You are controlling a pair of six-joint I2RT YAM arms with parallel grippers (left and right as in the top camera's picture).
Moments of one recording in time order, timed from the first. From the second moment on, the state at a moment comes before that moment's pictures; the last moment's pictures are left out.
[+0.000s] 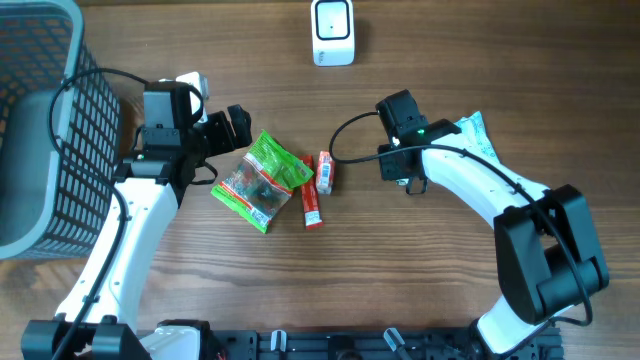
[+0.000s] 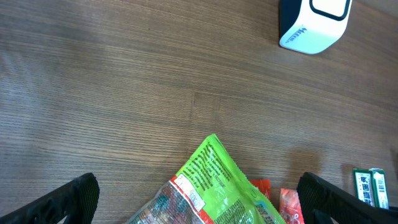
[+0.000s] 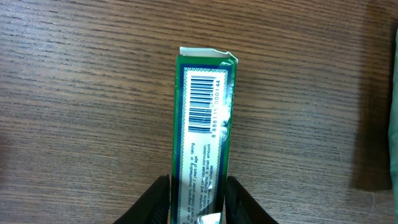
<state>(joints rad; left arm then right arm) -0.06 1.39 0.99 -0.44 0.14 -0.32 0.41 1.81 1.11 -0.62 0.16 0.24</state>
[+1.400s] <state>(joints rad) -0.06 1.39 0.99 -0.44 0.14 -0.32 0.41 1.81 1.10 -0.59 0.16 0.26</state>
